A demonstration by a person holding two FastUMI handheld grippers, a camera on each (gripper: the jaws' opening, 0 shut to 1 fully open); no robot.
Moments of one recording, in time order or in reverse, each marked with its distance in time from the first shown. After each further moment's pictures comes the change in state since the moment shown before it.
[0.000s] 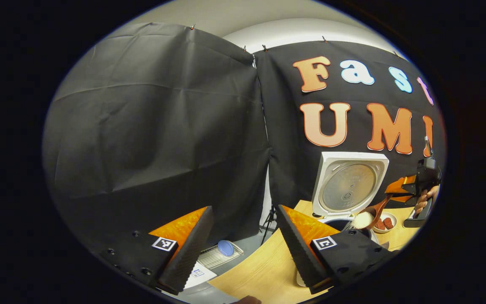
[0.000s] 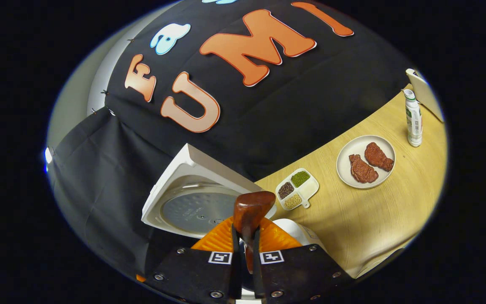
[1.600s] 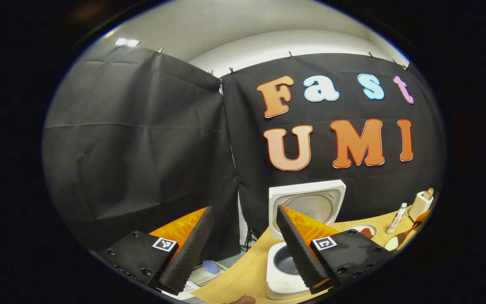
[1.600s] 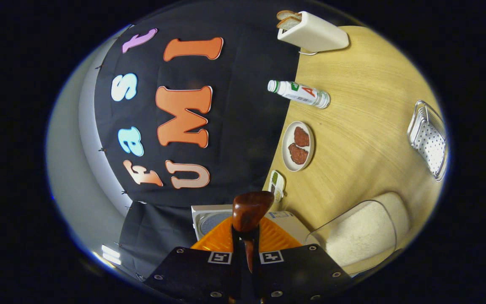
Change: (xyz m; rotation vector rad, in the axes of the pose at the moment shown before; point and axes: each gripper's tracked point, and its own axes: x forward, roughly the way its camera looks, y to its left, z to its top) left arm -0.031 -0.090 0.078 0.060 -0.175 -0.134; right arm -0.203 -0.164 0.030 0.675 -0.083 0.164
